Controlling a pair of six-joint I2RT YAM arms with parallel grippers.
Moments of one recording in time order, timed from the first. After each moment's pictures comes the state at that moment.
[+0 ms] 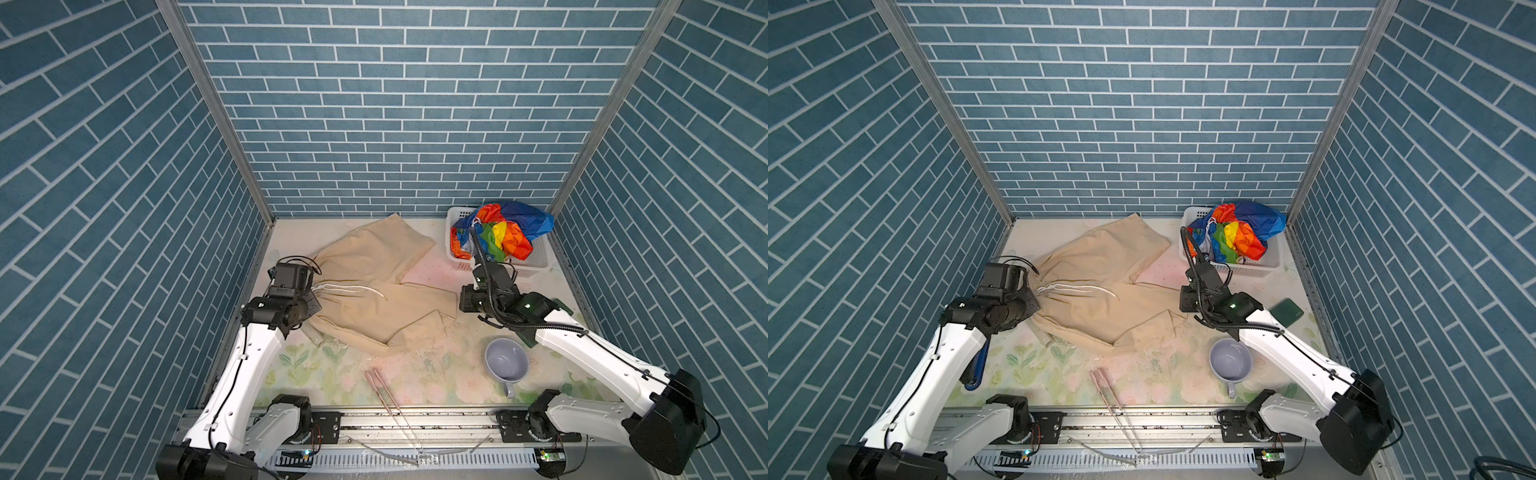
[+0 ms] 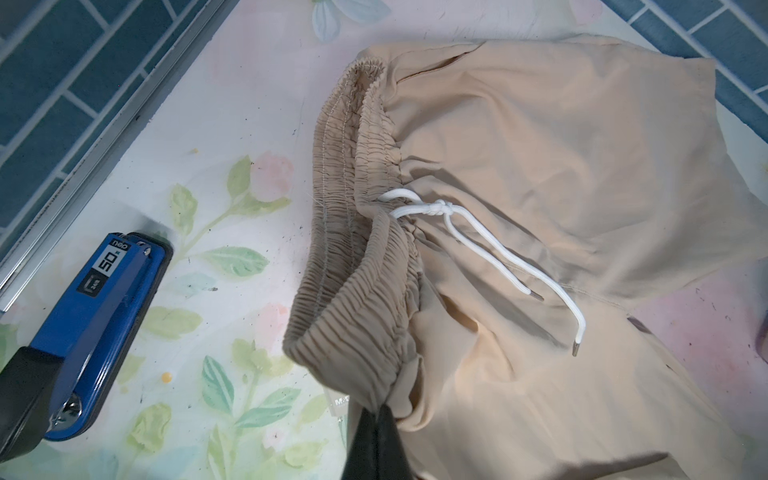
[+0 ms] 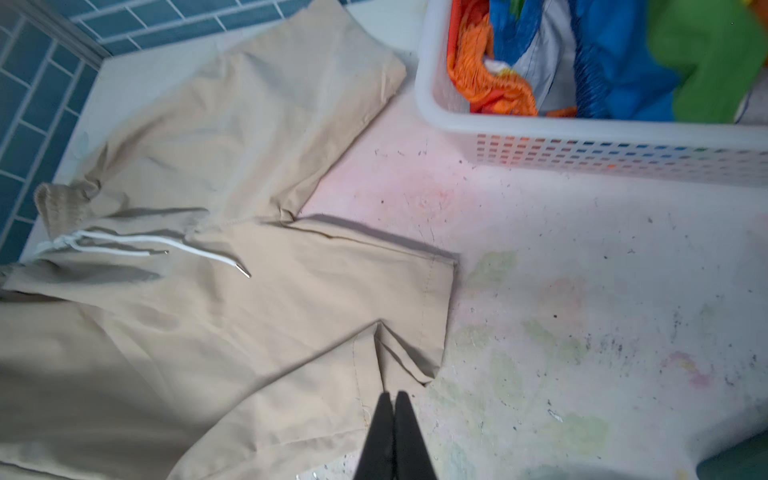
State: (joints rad) left arm -0.12 1.01 0.95 -0.95 -0.16 -0.66; right arm 0.71 1.21 0.93 -0.55 0.15 0.54
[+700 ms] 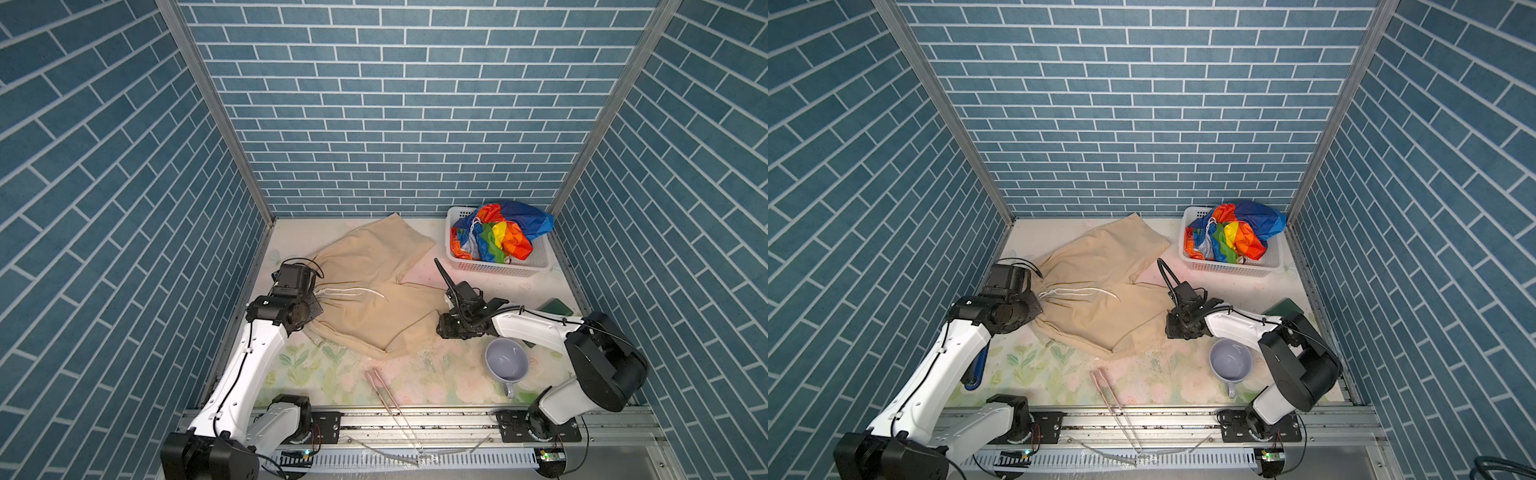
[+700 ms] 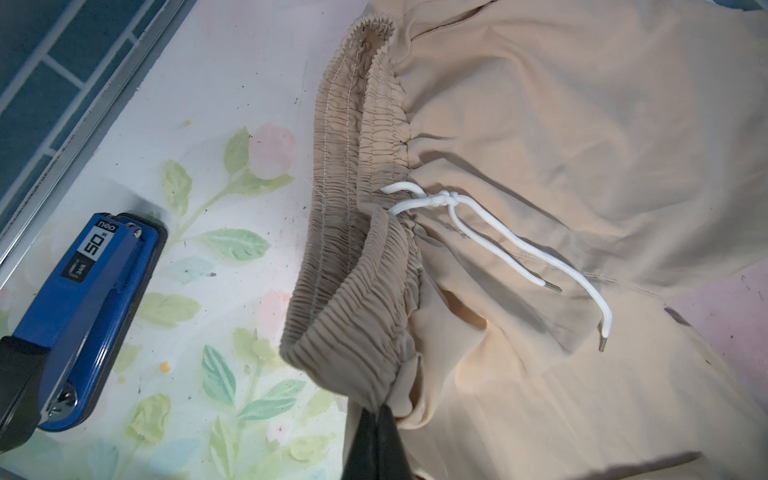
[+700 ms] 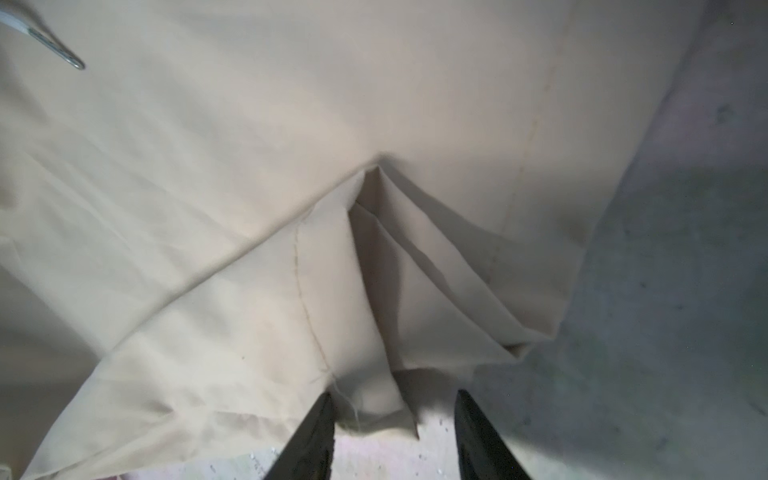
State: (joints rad) left arm -0.12 1.04 0.91 -0.95 -0.16 -0.66; right arm 0.73 1.56 0.80 -0.37 -0.15 0.61
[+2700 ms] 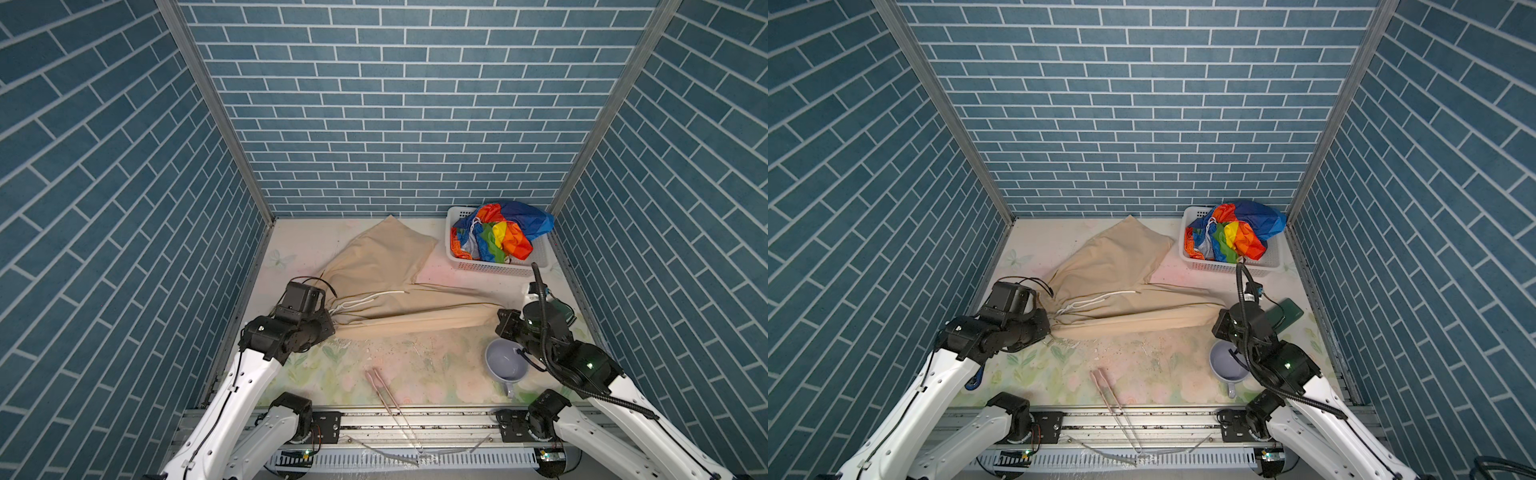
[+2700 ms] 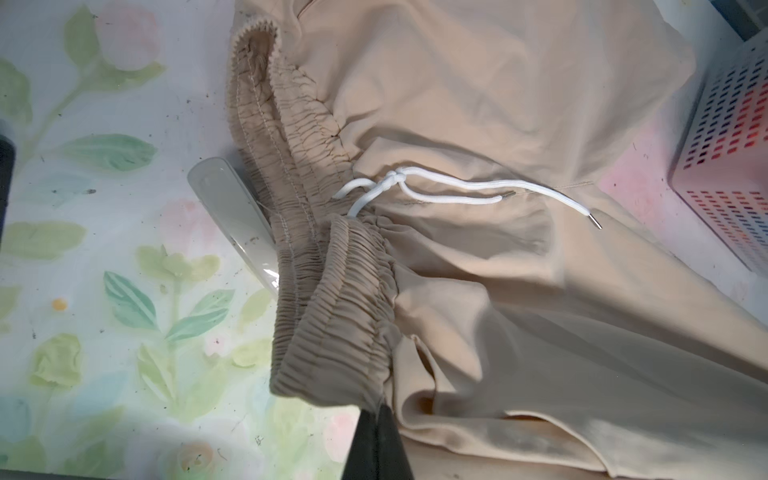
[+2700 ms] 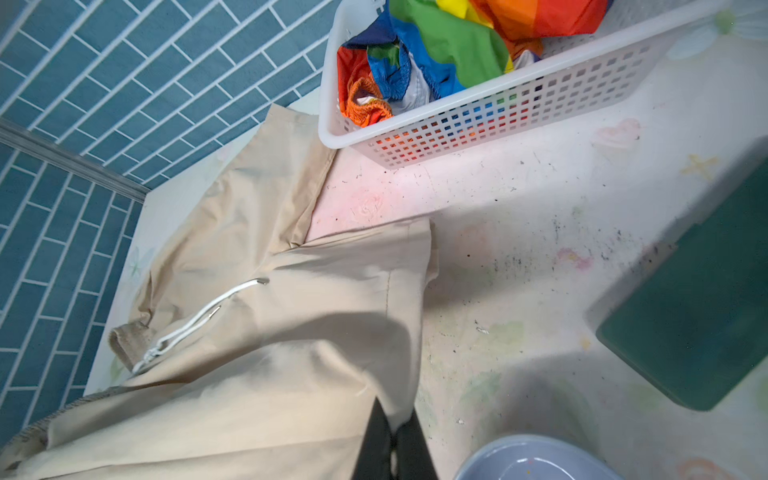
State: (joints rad) left arm -0.33 0.84 0.88 -1.09 -0.01 -0.73; right arm 0.66 0.60 0.68 -0.73 0.27 0.79
